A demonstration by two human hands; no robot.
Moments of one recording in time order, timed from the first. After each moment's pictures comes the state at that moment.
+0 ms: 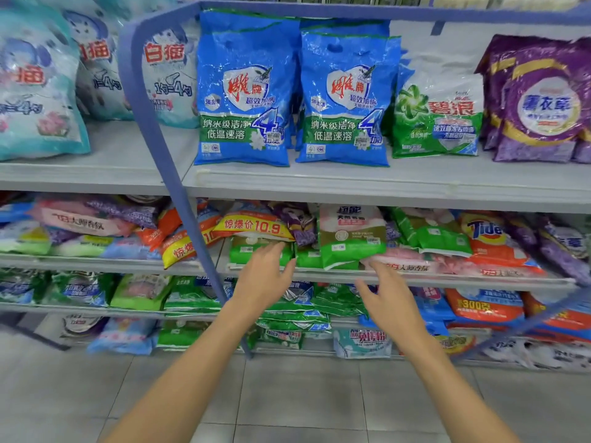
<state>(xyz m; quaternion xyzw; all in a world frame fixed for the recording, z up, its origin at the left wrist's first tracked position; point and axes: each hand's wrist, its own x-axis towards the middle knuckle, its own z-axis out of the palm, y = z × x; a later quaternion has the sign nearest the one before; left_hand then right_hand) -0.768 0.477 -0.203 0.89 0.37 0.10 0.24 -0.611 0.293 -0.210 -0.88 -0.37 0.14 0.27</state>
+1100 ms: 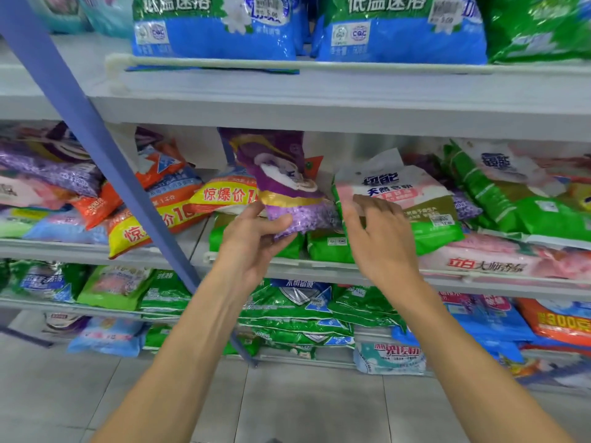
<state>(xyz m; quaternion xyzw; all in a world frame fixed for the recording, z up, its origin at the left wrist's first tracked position) -0.710 0.557 -0.297 0.39 0.36 0.33 0.78 -0.559 0.446 -0.305 -0.86 -0.44 0.00 0.27</state>
